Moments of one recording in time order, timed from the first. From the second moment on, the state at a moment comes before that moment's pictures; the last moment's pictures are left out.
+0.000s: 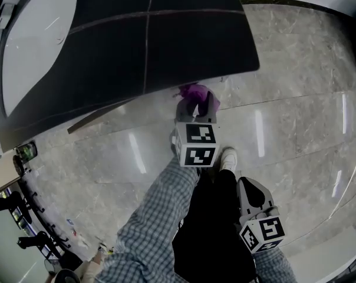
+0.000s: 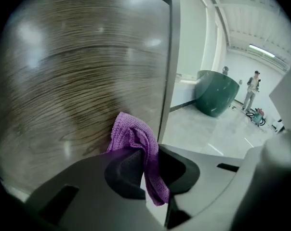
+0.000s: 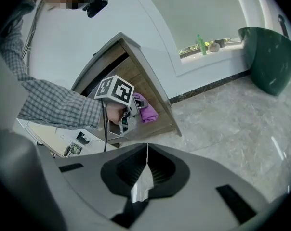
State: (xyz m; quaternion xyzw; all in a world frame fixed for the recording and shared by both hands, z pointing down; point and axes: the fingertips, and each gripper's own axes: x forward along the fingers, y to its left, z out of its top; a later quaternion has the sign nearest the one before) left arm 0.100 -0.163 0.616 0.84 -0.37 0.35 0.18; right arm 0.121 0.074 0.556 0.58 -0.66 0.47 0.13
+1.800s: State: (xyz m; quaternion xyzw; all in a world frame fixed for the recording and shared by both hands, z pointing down) left arm -0.095 -0.002 0.308 0.88 -0.34 0.30 0.17; right arm 0.091 0.051 0.293 0.62 -0.71 0.32 0.13
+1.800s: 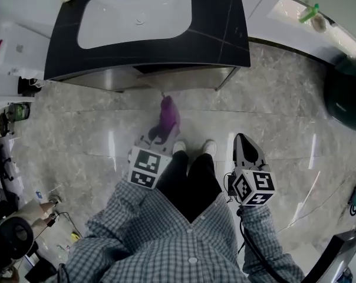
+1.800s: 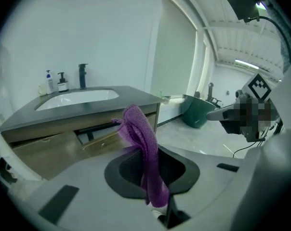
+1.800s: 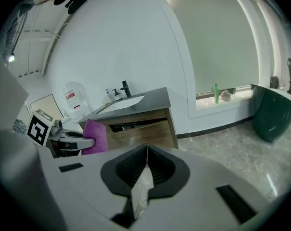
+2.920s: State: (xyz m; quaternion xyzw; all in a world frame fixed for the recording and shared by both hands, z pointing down) left arm -0.190 0.200 0.251 0.82 -0.49 0.19 0.22; right arm 0.034 0.199 0.222 0.54 -0.80 0.24 0.12
